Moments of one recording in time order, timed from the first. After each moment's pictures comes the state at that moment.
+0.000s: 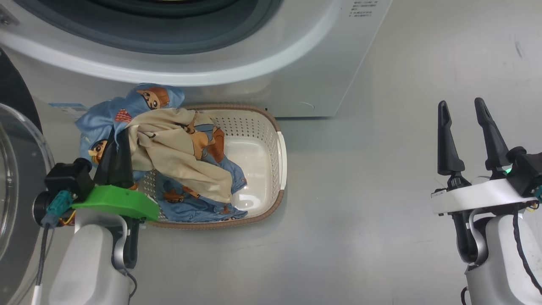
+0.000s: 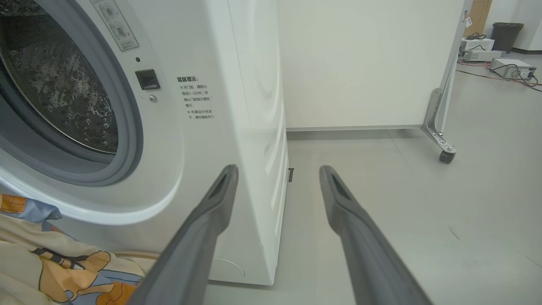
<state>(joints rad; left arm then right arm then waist) -0.40 0.04 -0.11 0.43 -0.35 -0.10 -0.25 -0.22 -0.06 -0.01 0.09 0.19 0.12 -0.26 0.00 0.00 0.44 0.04</state>
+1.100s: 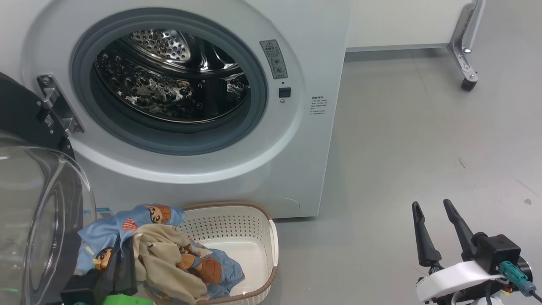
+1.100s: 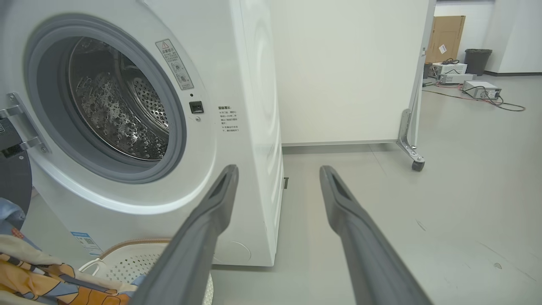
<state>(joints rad) 0.08 0.04 -0.08 0.17 -0.27 -0.02 -0.25 0.08 -0.05 0.05 0.15 0.19 0.12 -0.26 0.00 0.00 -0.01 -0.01</state>
